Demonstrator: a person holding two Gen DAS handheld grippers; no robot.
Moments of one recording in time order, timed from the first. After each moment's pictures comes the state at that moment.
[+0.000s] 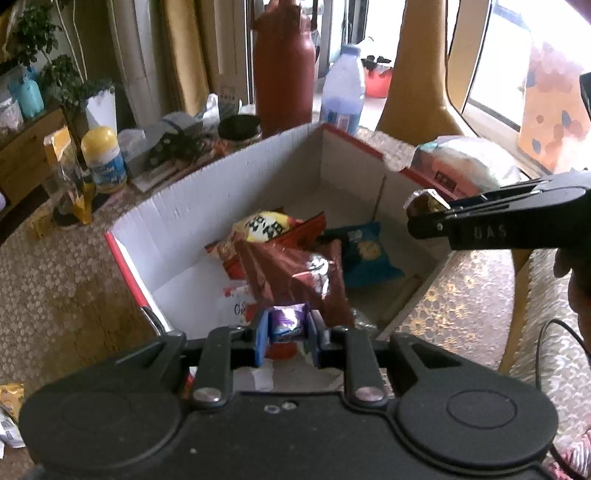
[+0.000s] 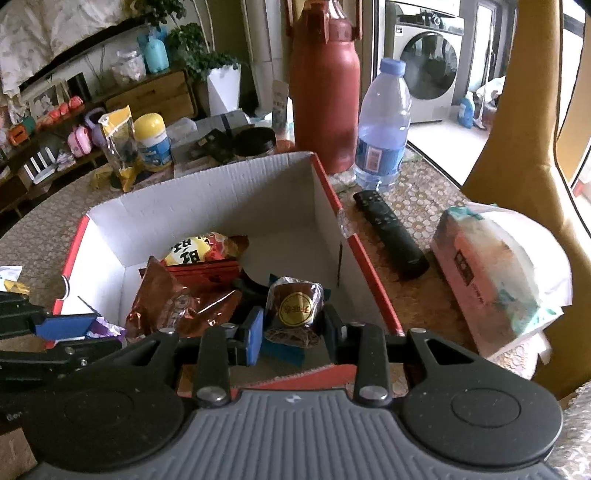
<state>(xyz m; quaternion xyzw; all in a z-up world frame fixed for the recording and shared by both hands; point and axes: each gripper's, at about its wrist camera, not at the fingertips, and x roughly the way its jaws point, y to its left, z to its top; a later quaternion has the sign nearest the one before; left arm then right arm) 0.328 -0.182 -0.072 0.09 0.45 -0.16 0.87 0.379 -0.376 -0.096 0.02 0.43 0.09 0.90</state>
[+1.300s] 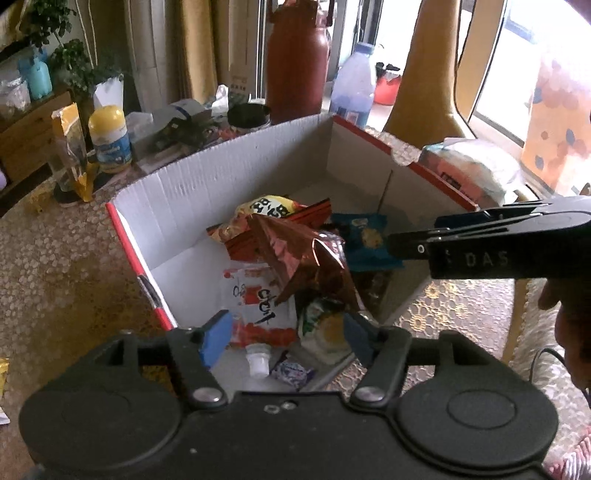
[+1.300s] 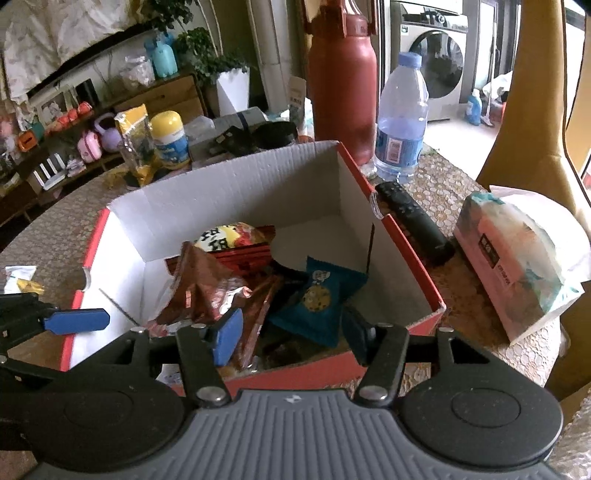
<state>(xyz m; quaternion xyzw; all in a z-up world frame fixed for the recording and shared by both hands) 0.316 -0.172 -0.078 0.06 0.45 -0.16 0.88 0.357 -0.359 -0.098 0.03 0.42 0.11 0.90</state>
